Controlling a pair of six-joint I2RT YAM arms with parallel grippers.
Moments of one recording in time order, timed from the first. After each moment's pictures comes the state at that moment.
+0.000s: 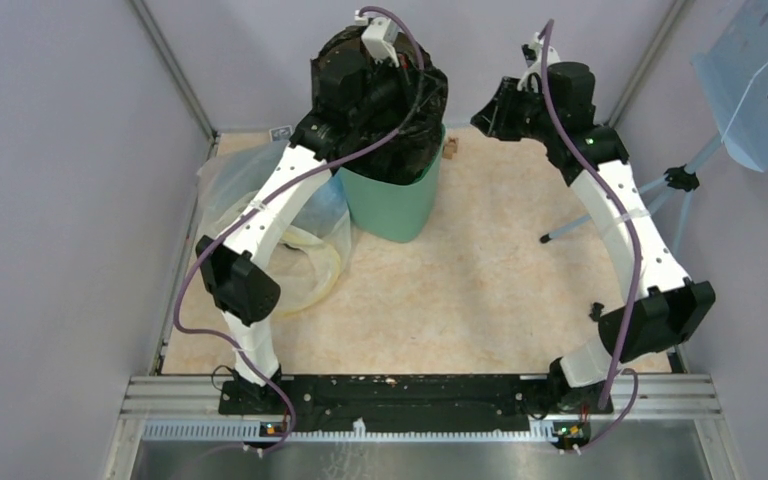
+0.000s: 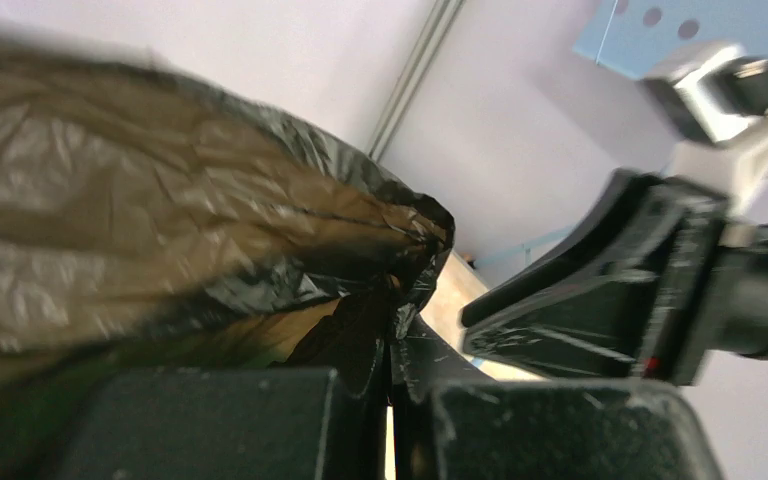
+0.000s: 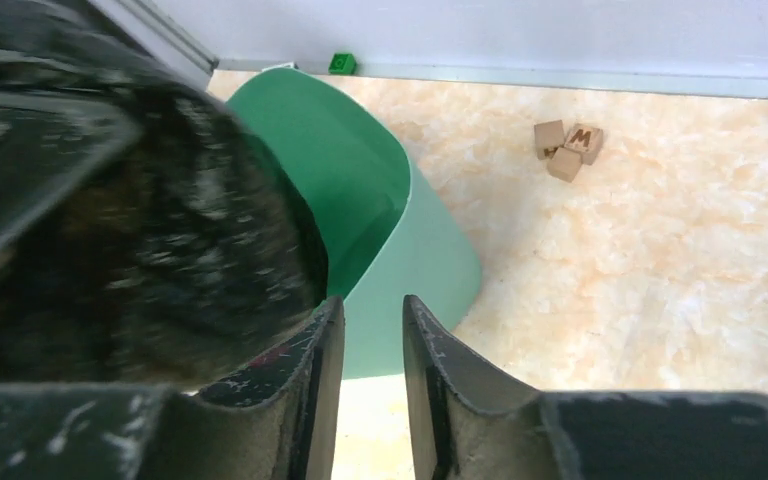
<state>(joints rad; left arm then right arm) -0.54 1.86 2.05 -0.11 0.30 -0.42 0.29 1.57 1.75 -0.53 -0.27 0.35</state>
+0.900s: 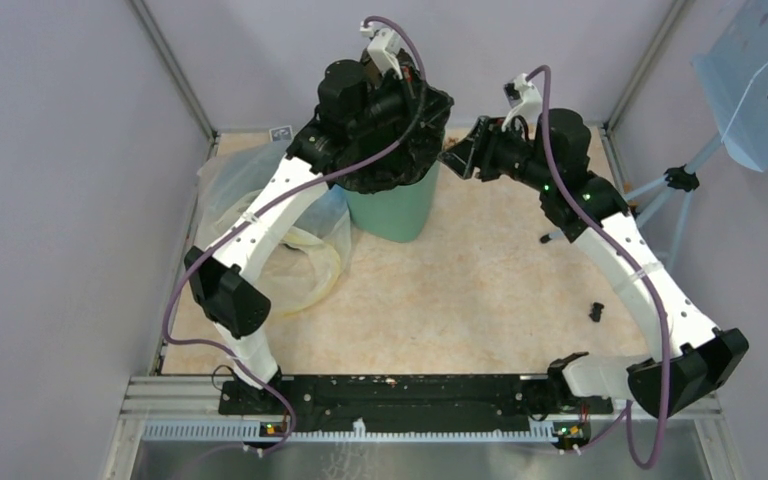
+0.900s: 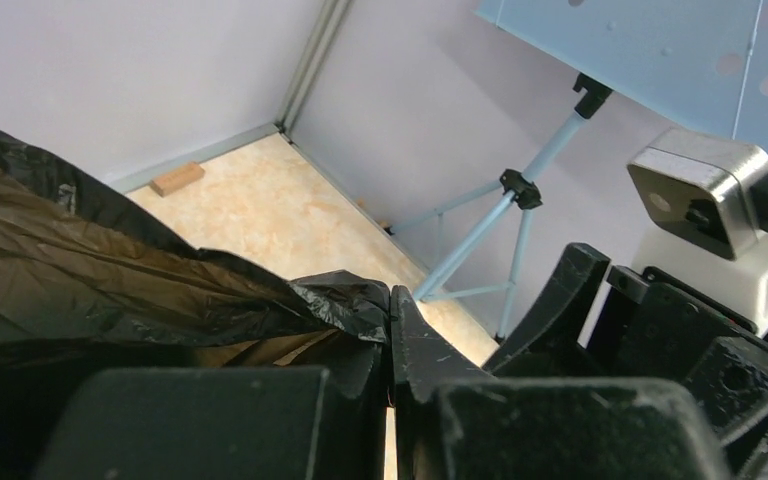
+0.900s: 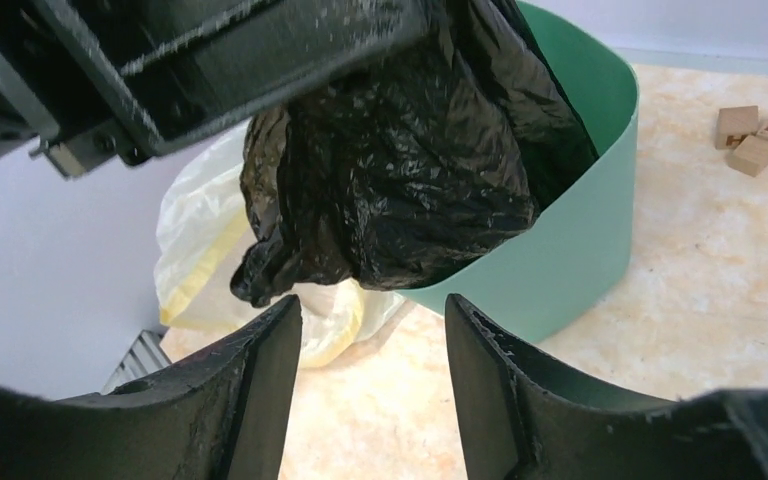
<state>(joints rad) -0.58 1.78 1.95 -0.10 0.40 -0.52 0.45 1.27 1.43 -0.36 -0.31 0.42</state>
